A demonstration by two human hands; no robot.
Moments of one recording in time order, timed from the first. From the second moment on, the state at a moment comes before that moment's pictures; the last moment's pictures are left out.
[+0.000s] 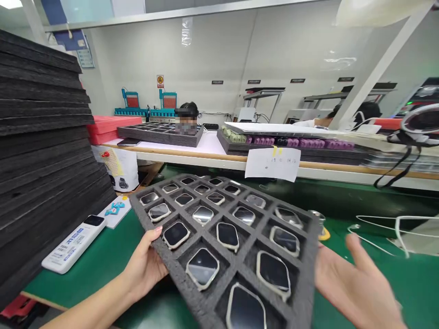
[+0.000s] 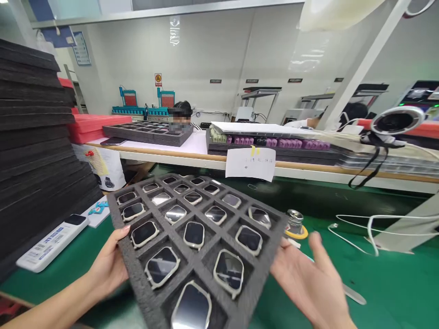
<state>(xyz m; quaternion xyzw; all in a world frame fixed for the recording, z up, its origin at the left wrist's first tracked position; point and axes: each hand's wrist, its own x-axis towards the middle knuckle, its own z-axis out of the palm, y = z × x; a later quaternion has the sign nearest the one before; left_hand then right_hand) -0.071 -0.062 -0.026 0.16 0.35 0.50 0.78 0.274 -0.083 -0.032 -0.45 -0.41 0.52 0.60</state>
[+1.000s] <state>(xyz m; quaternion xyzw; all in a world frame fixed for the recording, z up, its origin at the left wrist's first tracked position) 0.025 -0.015 -0.035 0.85 0.34 0.31 0.28 0.250 -0.035 -0.021 -0.56 -0.79 0.16 0.19</state>
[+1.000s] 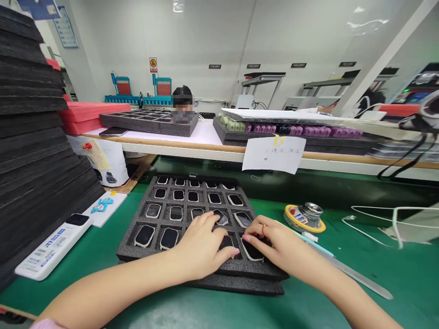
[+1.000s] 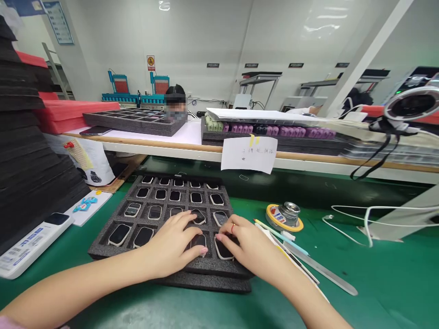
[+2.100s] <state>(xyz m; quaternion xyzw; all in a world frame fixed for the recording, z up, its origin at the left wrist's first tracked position) -0.022 0.003 -0.016 0.53 0.37 0.38 0.67 0.175 -0.020 -0.024 -0.26 -0.49 0.73 0.39</state>
